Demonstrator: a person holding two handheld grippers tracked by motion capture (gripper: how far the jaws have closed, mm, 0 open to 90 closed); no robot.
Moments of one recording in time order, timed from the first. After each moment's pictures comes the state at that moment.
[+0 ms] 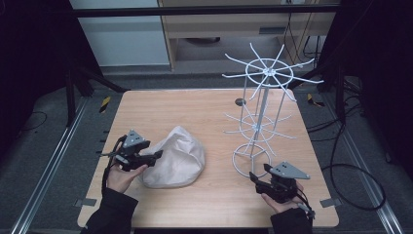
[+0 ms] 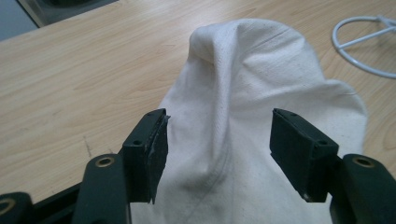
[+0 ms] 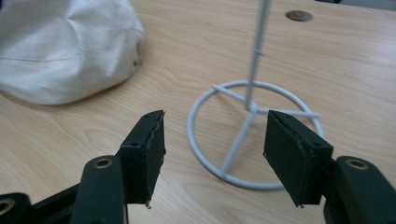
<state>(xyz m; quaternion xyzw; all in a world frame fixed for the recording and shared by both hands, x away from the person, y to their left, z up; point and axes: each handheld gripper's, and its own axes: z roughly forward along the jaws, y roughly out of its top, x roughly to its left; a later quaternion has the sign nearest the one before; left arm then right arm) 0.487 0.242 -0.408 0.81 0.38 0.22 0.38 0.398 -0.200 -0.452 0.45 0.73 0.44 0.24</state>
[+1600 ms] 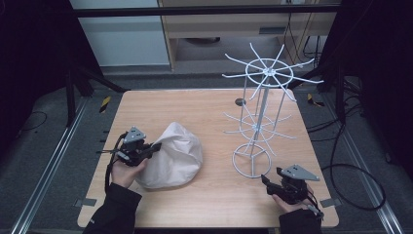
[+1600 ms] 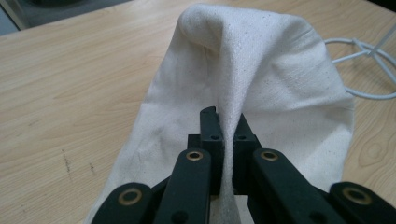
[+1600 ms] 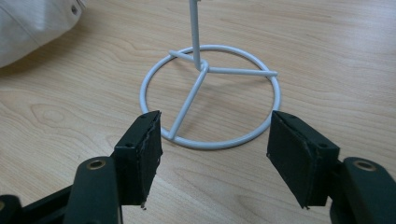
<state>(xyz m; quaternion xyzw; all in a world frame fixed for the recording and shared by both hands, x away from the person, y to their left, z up) 0.488 0.243 -0.402 0.79 0.39 0.19 0.43 0.402 -0.229 -0.473 0.49 0.73 0.41 0.25</state>
